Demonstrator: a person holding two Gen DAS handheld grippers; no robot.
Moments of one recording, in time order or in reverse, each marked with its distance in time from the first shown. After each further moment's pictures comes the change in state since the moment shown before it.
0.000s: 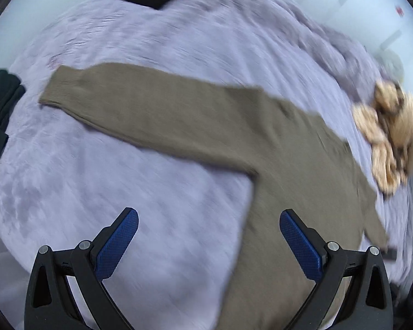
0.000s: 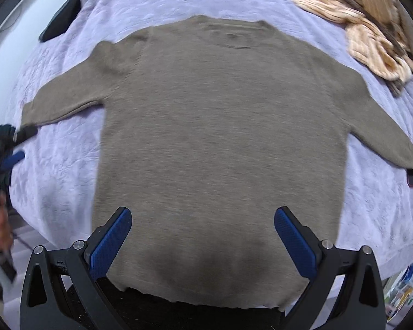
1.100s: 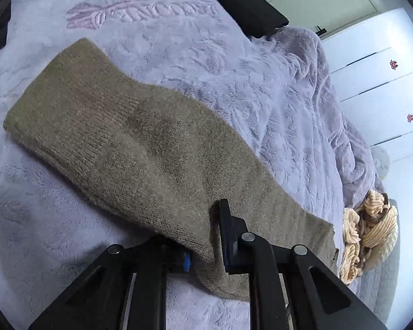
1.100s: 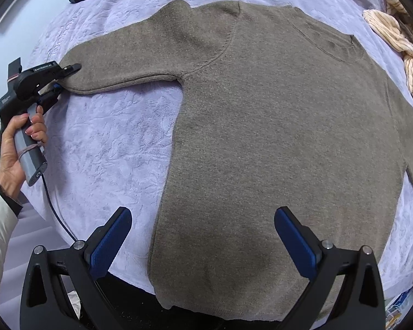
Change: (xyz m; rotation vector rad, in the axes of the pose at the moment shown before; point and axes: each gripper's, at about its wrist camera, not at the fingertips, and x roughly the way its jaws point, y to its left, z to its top) left arm 0.097 0.146 0.101 -0.307 -0.140 -0.241; right arm 0.047 0.105 0.023 -0.116 0.072 0.057
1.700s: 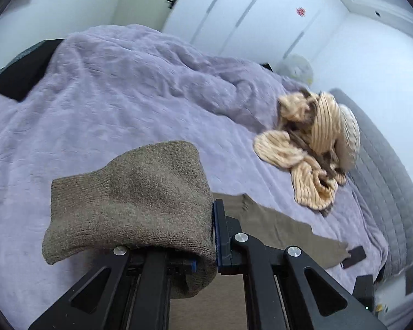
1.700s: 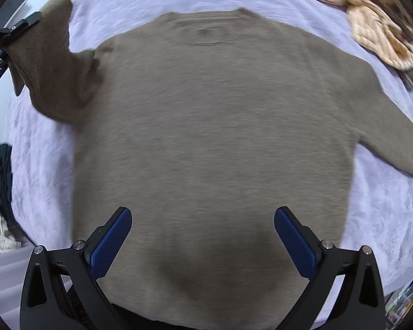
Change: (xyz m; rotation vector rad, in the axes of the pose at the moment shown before) left arm 0.014 -0.346 -0.146 0.662 0.034 -0.213; right arm -0.026 -0.192 -0.016 0.192 -0.074 -0.003
